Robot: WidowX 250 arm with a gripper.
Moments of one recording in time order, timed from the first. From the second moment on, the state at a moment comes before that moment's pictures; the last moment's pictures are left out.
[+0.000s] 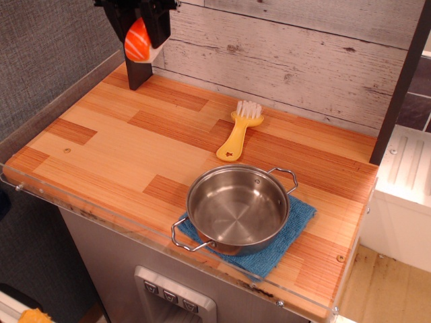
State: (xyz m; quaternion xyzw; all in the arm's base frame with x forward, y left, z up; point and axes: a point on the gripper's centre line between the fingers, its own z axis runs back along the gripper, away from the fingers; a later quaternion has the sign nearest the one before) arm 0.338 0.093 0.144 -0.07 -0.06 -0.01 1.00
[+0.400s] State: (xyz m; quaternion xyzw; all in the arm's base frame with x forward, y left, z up) arm 0.286 0.082 0.115 -0.01 -0.02 -0.05 1.00
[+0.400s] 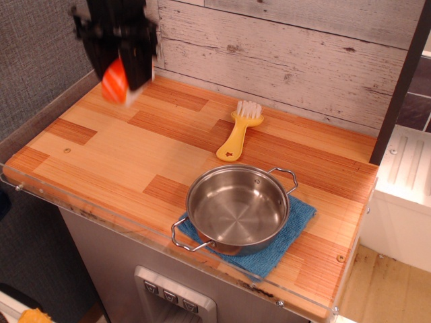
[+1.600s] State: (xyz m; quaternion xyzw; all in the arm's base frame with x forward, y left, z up) arm 0.250 0.061 0.036 0.06 0.02 -0.03 1.00
